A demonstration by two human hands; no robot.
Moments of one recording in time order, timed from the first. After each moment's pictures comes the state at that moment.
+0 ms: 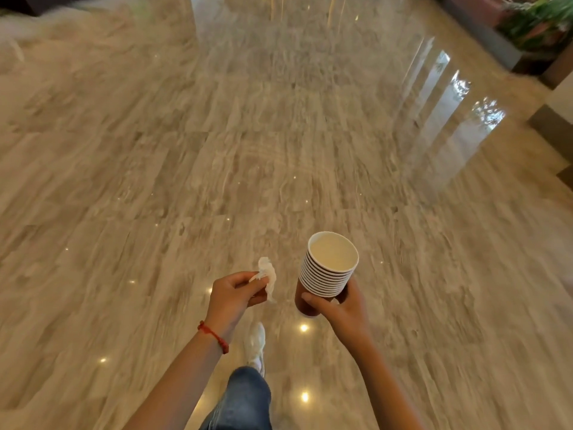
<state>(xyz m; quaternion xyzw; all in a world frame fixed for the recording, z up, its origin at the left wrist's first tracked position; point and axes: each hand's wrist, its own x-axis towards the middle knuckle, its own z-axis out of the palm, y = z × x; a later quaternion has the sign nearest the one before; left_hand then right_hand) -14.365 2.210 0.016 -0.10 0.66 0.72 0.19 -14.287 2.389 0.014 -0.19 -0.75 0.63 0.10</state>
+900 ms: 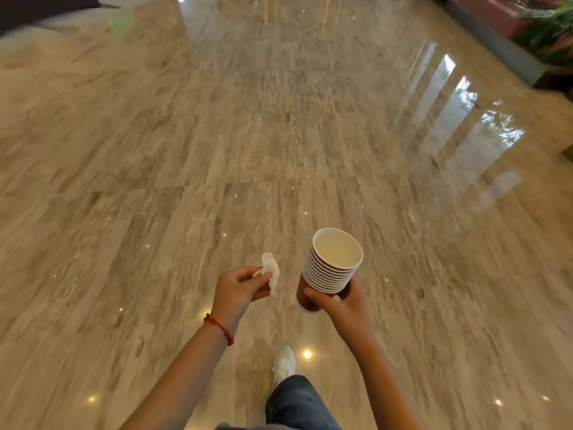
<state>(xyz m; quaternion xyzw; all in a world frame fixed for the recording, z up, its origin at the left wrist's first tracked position) -14.945 2.445 0.010 -0.09 0.66 0.72 0.20 -14.859 2.618 0.004 -0.19 -0.74 0.64 0.11</state>
